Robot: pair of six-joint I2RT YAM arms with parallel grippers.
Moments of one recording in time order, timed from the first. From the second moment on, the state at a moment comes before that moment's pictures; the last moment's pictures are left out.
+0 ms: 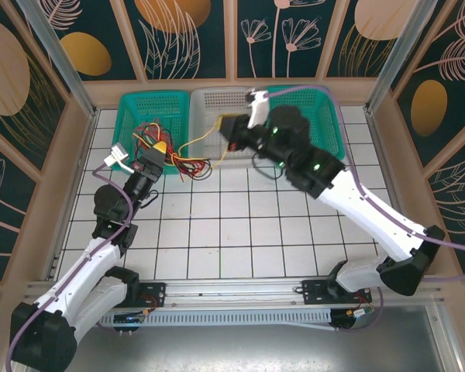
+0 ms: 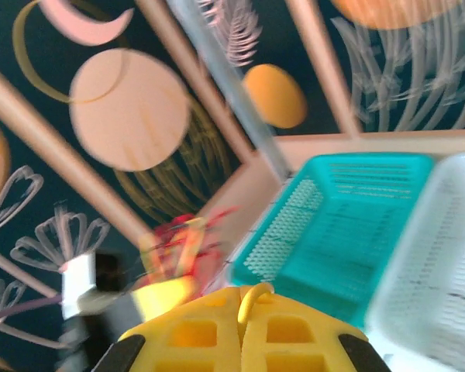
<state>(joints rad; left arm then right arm) -0.32 0.83 0.44 0.73 0.24 -1.17 0.80 1.35 1.49 -0.26 -0.08 0.50</state>
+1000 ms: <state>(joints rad) -0.29 1.01 0.61 0.91 -0.09 -1.25 1.21 1.31 0.98 0.25 -0.20 0.74</state>
